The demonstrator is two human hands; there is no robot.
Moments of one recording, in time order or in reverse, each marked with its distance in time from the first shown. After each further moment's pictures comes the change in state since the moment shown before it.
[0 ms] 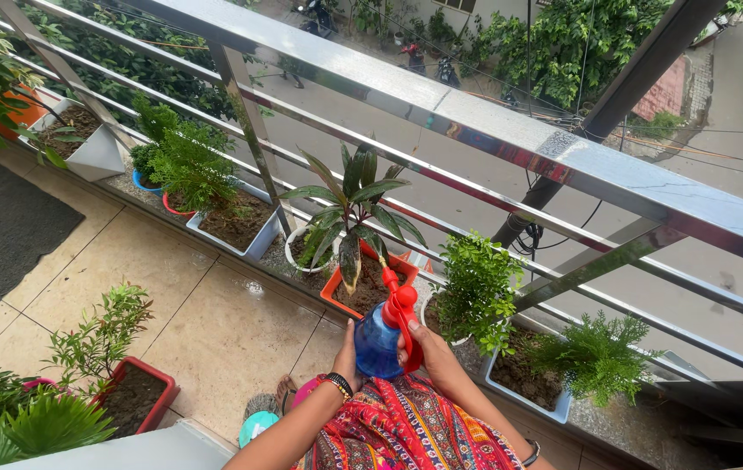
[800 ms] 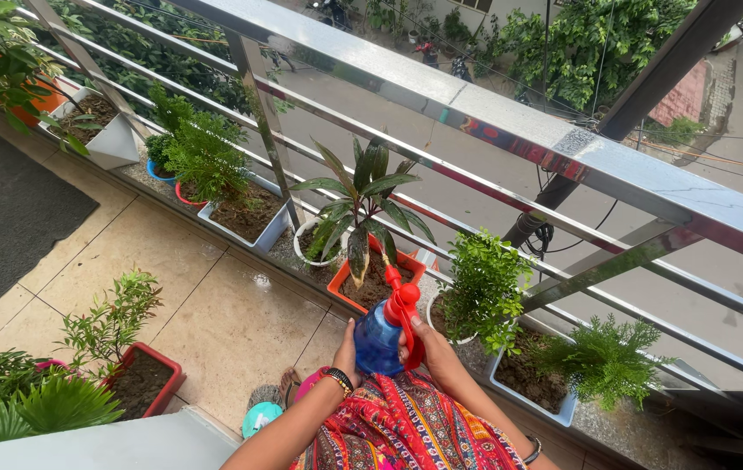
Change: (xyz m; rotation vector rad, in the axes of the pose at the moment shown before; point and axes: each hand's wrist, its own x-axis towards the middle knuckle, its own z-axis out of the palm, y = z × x) left_hand 0.006 -0.004 -0.019 -0.030 0.152 -0.036; right_hand 0.005 0.012 0.000 0.027 -0.060 0.015
